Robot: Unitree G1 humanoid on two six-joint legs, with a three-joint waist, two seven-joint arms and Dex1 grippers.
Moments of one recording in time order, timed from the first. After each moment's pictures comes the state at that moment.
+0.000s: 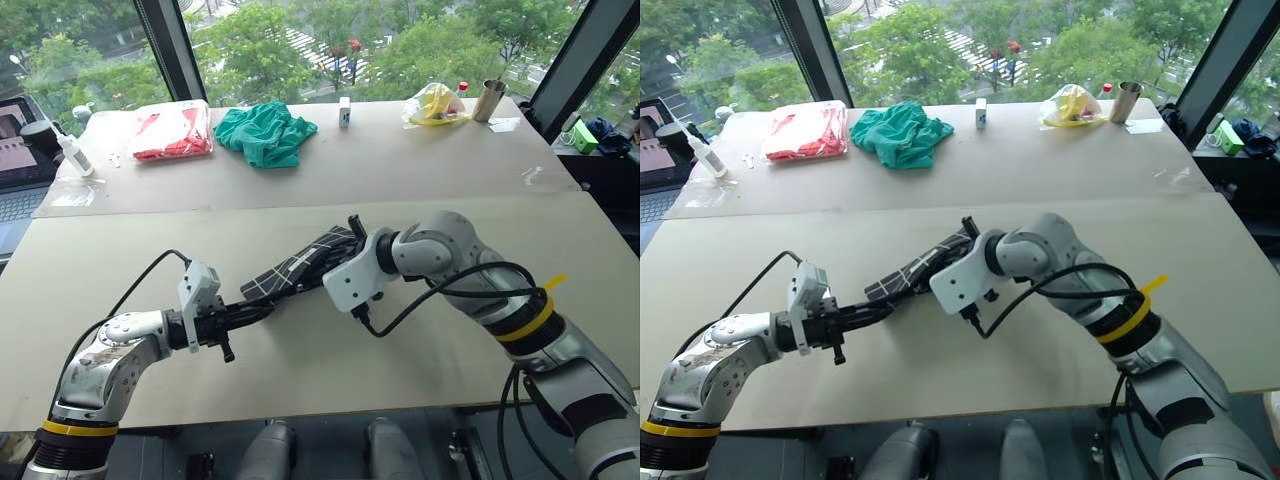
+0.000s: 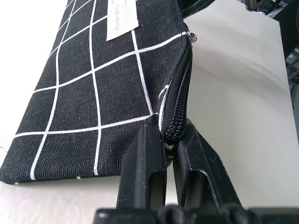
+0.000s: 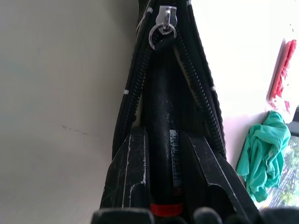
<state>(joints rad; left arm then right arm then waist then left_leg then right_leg) -0.10 0.67 0.07 -0.24 -0.59 0.55 -0.98 -0.85 -0.60 0.58 -0.09 -0.48 -0.13 1.08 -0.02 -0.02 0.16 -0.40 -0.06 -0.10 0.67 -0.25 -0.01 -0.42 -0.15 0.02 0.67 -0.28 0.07</state>
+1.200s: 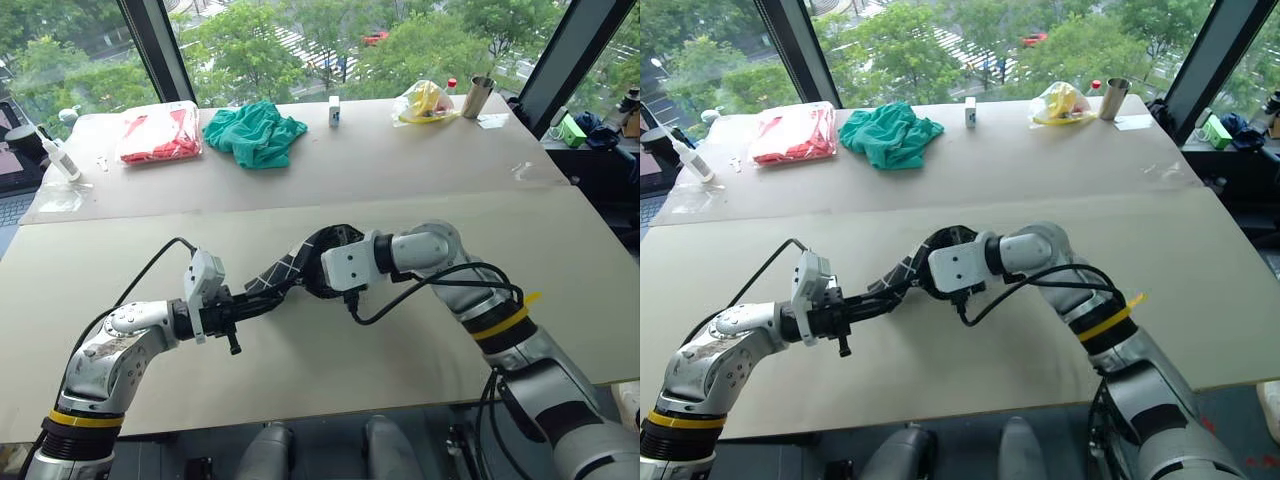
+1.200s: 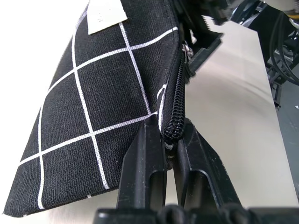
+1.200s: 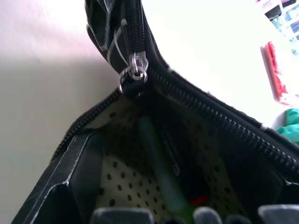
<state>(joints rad) -0.15 0.66 0.06 -0.22 -0.61 0.55 -0.98 -0.76 -0.44 0.45 0.07 -0.17 -0.09 1.05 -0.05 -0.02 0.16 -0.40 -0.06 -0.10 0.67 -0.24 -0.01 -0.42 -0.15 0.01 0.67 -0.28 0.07</state>
